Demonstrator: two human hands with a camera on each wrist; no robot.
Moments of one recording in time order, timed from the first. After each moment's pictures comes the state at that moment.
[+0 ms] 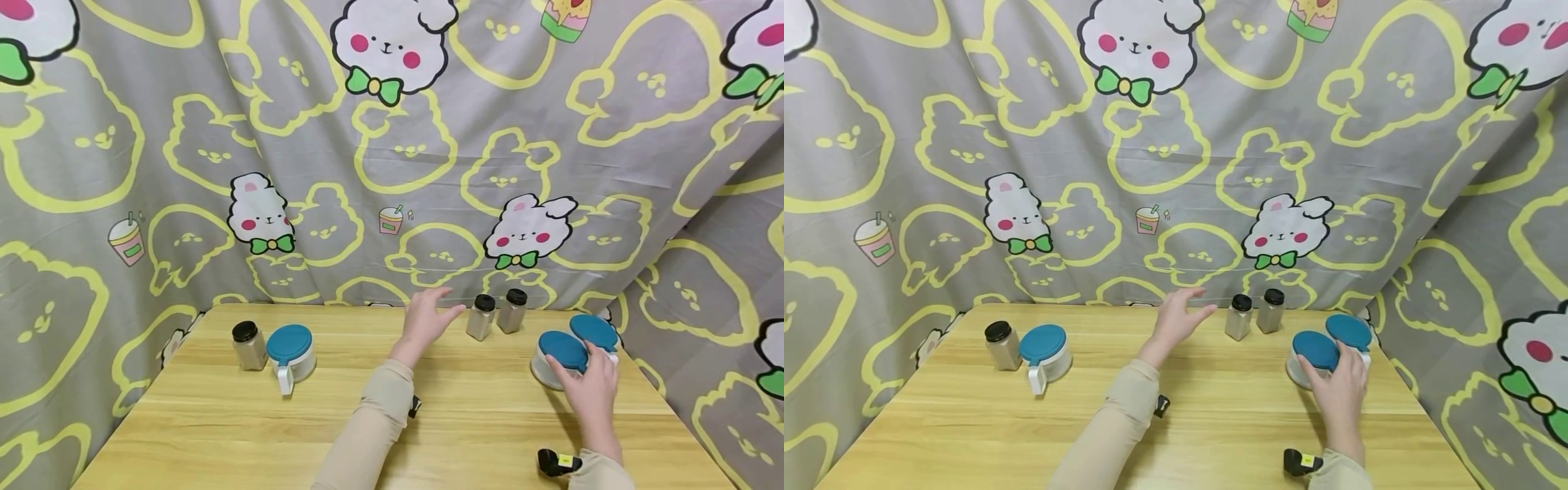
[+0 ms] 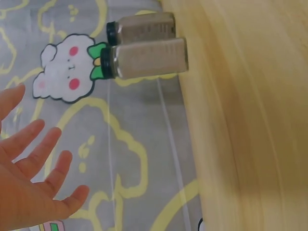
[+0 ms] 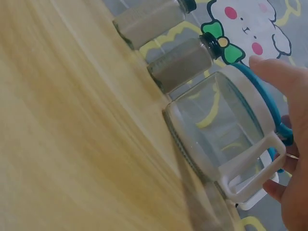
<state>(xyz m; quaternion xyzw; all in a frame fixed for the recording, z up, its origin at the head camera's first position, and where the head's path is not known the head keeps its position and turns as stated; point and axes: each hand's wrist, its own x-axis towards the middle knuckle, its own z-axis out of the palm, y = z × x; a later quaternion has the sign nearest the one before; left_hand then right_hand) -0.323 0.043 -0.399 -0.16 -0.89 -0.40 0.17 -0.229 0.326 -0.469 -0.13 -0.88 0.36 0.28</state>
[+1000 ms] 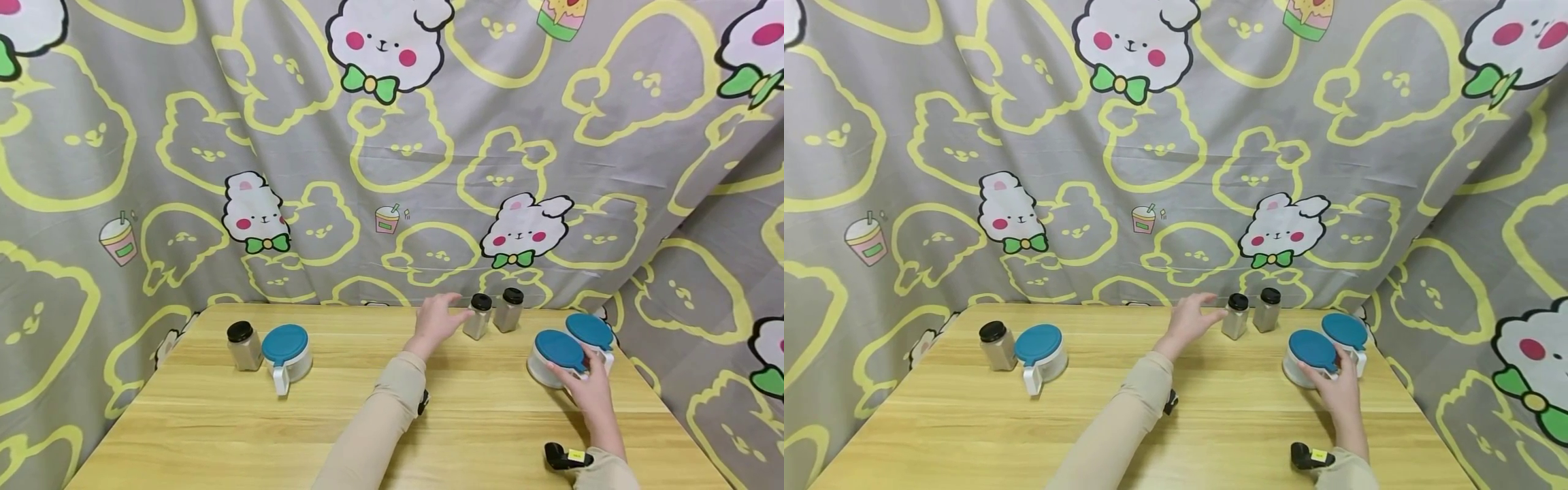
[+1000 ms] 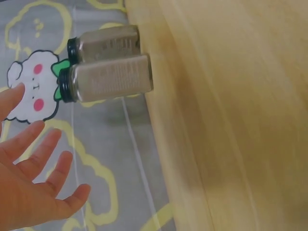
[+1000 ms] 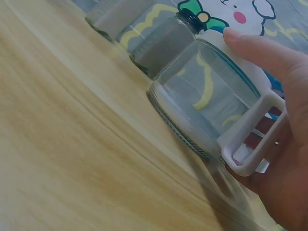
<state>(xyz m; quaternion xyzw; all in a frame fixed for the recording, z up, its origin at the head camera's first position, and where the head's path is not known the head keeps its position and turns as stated) -0.343 0.074 -0.419 -0.16 -0.91 -0.36 0.12 -0.239 0.355 -0.485 -0.13 -0.83 0.53 0.13</state>
